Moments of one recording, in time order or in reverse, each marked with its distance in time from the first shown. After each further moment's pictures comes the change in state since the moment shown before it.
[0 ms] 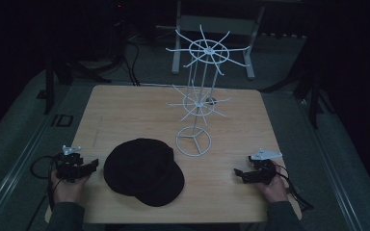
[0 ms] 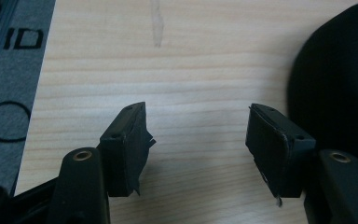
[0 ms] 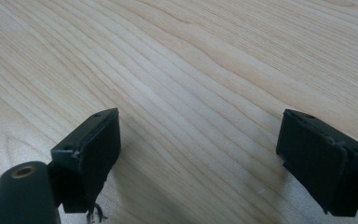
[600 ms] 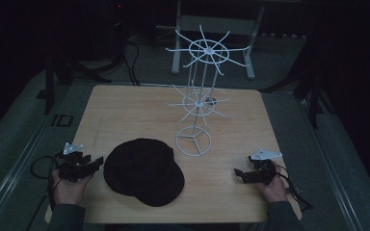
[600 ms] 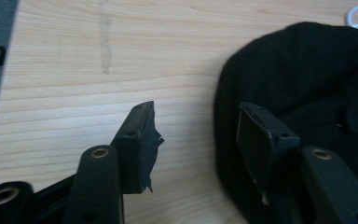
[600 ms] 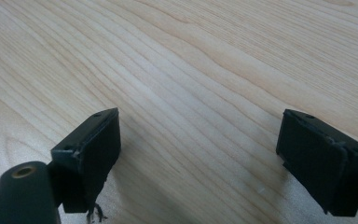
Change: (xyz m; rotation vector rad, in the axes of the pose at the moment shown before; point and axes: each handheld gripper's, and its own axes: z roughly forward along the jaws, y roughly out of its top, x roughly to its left) left arm -0.022 0.010 -0.022 -0.030 -0.117 0.027; right arm 0.001 0.000 0.000 -0.001 -0.005 0.005
